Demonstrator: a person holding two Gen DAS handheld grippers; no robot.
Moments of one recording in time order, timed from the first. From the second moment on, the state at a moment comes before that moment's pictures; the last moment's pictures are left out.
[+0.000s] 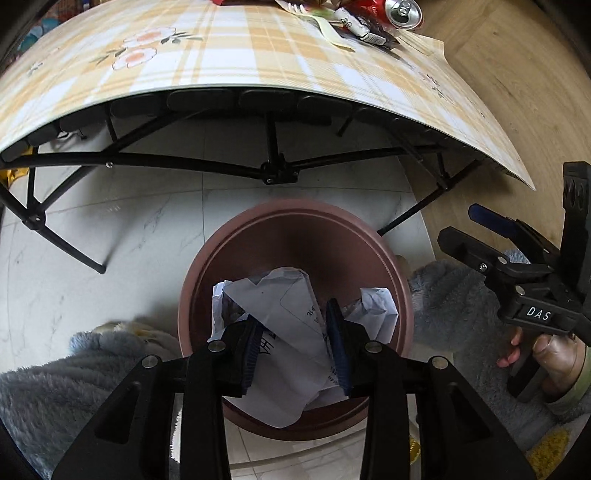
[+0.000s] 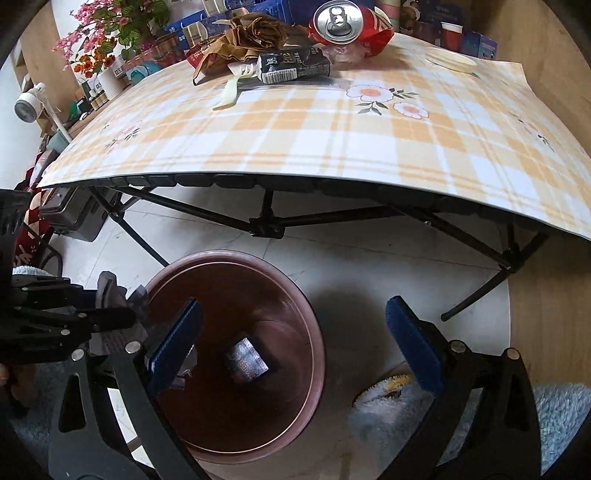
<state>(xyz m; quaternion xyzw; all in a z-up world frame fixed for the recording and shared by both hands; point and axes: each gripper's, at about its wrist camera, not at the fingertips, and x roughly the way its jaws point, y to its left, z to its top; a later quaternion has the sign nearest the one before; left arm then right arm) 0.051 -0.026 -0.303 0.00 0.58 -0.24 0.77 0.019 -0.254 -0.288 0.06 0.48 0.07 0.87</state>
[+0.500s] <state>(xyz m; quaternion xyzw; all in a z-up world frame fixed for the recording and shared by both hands) 0.050 -0.003 -0.271 -0.03 0.51 -0.21 0.83 0.019 -0.256 -0.286 0.07 0.47 0.07 0.88</state>
